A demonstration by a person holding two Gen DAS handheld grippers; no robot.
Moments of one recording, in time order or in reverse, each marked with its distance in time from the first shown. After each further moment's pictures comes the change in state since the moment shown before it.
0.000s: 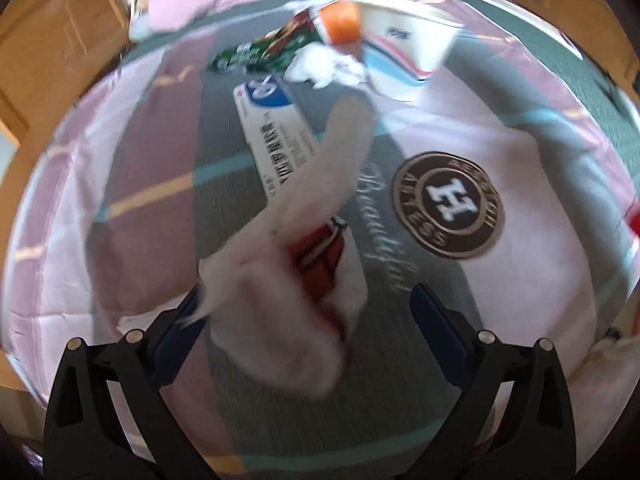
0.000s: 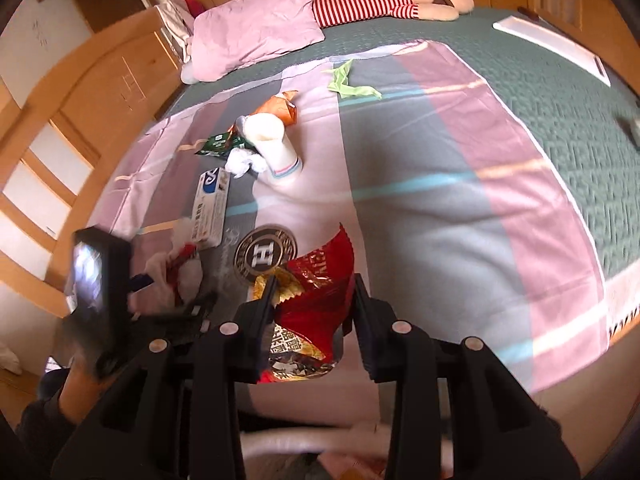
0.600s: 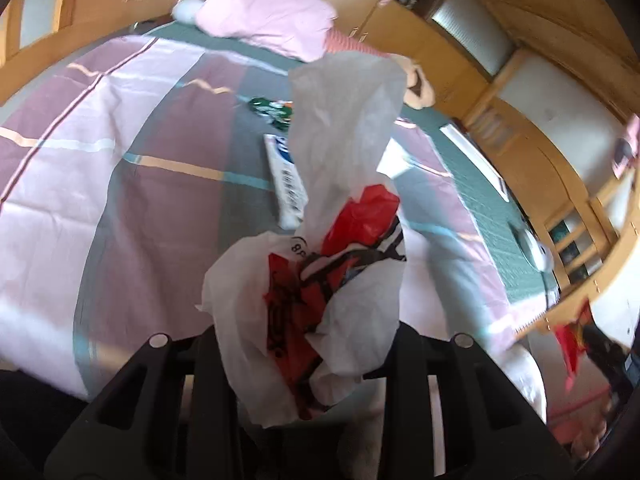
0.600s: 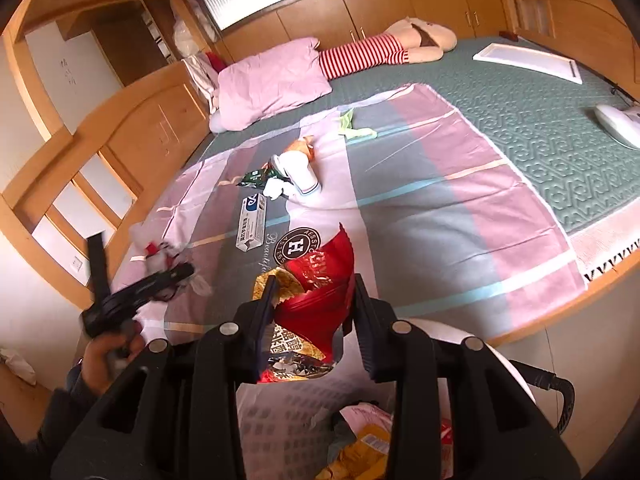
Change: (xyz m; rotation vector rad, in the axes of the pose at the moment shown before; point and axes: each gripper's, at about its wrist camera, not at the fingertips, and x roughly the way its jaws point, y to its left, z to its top) left arm -0.113 0.068 -0.076 -0.329 -0.263 -0.403; right arm -0.112 -0.001 -0.071 0.022 -0.206 0.065
